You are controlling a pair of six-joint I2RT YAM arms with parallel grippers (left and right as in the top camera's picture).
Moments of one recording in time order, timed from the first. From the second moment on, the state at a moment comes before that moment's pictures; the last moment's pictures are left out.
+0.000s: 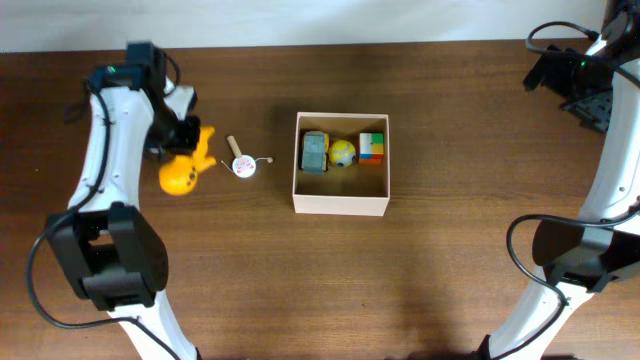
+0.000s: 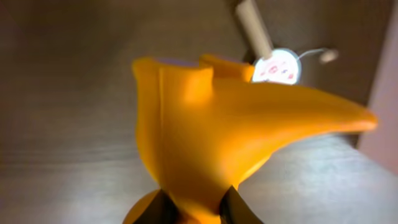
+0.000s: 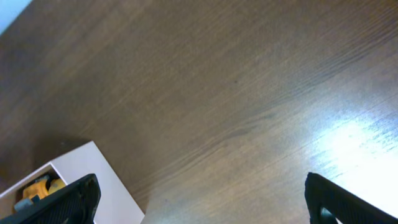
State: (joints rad) left arm 0.06 2.05 1.95 -1.34 0.05 0.15; right arm -0.27 2.11 2.55 -1.69 -0.03 0.39
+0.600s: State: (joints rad) left arm -0.43 2.05 2.32 -1.45 0.14 0.49; right arm -0.27 2.11 2.55 -1.69 -0.03 0.39
